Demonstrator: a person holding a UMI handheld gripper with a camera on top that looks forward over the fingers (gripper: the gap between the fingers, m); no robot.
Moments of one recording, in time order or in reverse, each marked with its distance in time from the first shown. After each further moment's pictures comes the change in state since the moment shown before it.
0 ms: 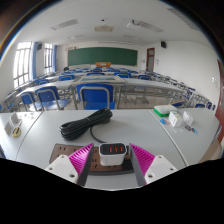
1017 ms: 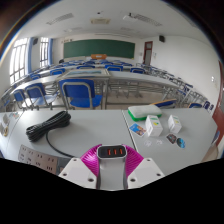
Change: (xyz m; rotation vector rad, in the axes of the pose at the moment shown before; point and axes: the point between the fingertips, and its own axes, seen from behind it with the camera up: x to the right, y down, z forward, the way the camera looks) arm 0.151 -0.022 0.046 -0.094 0.039 -0.019
